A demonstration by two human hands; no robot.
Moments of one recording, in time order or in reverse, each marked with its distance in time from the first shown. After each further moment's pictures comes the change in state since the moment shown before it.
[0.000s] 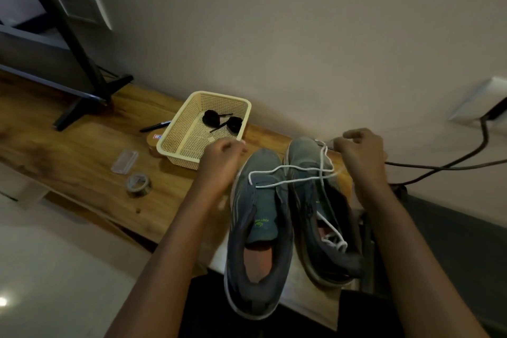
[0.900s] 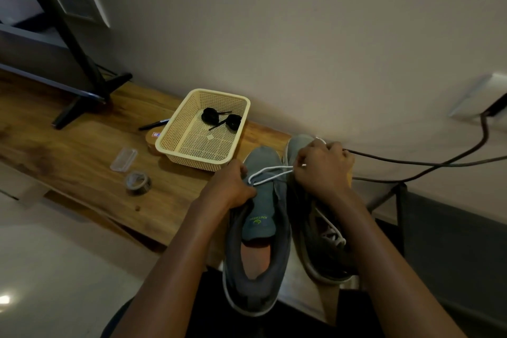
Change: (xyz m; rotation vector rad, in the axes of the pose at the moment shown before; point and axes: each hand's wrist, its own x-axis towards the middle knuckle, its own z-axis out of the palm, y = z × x) left_hand -0.003 -0.019 0.011 0.561 -0.294 -0.126; right_hand -0.026 -0.002 0.029 -0.710 -0.247 -0.462
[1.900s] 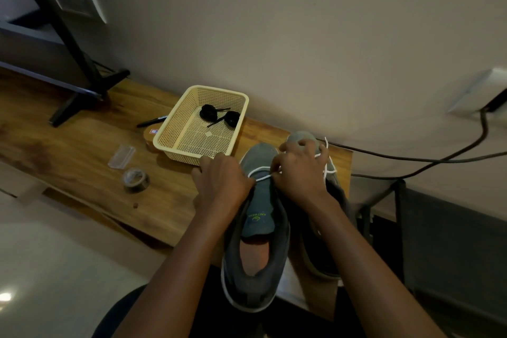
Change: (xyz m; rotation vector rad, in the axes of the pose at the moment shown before) left_hand 0.004 0.001 0.013 0.337 0.383 -0.026; right_hand -0.004 -0.019 0.024 -0.075 0.012 -0.184
